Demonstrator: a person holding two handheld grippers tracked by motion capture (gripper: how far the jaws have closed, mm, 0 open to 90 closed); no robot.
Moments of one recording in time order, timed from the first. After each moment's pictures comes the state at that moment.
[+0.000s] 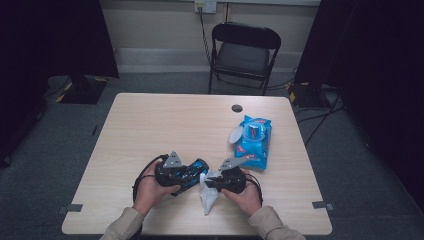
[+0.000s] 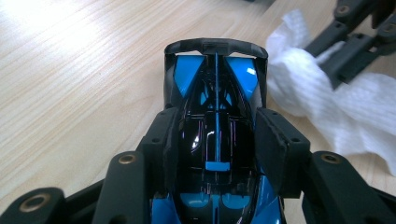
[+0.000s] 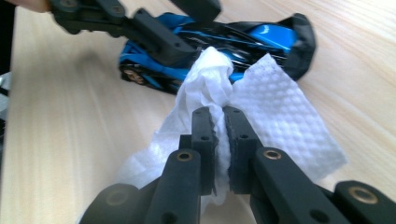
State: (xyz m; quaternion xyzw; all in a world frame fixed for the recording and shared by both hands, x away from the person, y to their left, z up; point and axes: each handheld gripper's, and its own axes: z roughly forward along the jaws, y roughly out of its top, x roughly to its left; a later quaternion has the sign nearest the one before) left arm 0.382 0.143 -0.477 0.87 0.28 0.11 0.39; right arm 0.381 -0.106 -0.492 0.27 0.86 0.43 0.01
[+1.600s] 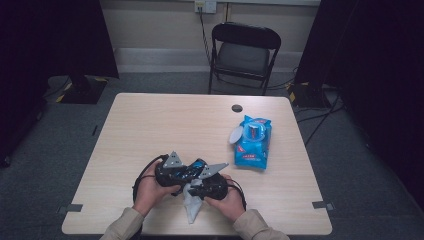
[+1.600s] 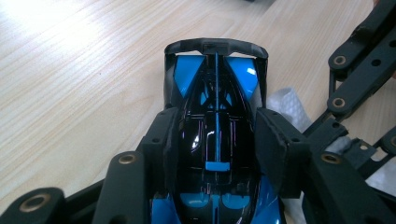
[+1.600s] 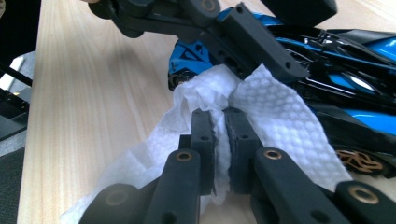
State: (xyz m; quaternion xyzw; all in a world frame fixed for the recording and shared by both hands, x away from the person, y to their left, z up) left arm 0.381 0.143 -0.477 0.87 0.28 0.11 0.39; right arm 0.365 -0.054 -0.502 0.22 0.88 0.43 -0.01
